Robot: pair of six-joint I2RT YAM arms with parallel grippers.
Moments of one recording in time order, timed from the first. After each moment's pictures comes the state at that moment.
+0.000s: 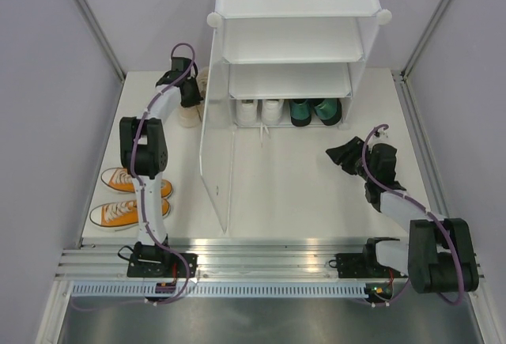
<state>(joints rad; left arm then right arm) -0.10 2.28 1.93 -0.52 -0.04 -0.33 0.02 1.21 0.35 0.44 -0.32 0.73</state>
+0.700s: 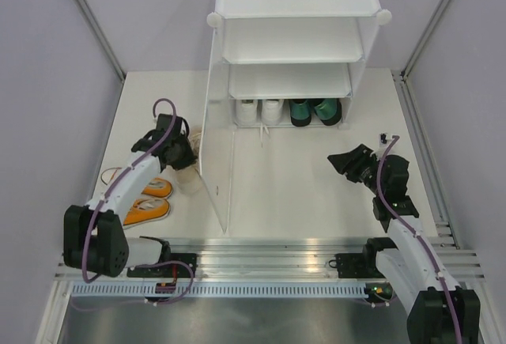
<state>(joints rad) -0.19 1.36 0.97 -0.59 -0.02 -0.57 0.02 0.77 0.33 0.14 -0.40 0.72</state>
